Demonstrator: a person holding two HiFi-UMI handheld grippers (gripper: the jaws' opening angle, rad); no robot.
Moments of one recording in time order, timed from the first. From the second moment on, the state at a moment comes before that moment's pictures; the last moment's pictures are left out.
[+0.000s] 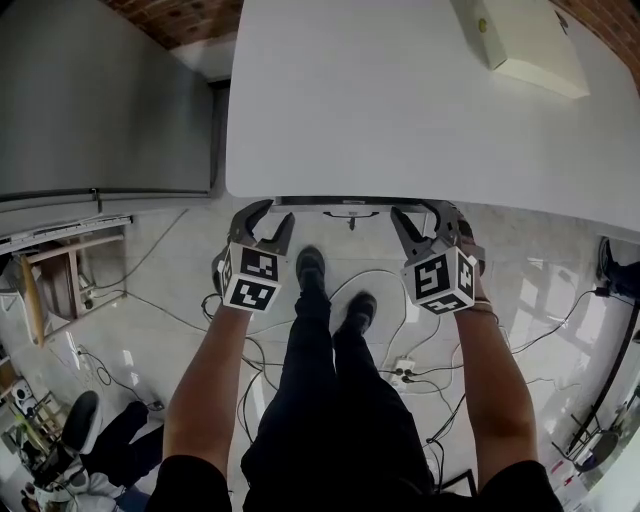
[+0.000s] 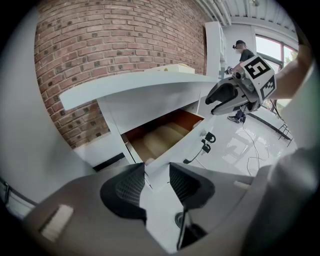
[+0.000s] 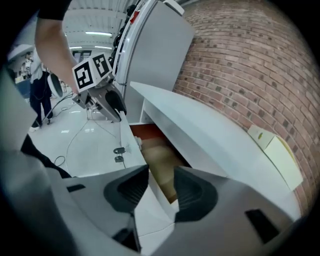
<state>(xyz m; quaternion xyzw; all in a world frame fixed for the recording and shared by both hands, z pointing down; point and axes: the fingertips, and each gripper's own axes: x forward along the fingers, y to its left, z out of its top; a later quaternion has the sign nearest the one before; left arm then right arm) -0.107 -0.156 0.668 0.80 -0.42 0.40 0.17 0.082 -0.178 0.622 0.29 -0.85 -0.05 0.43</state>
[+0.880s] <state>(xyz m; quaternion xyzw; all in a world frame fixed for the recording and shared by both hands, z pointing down) -0.106 -0.108 0.696 0.78 -0.38 0.45 0.19 0.092 -0.119 0.679 0.14 -0.80 -0.10 0.57</state>
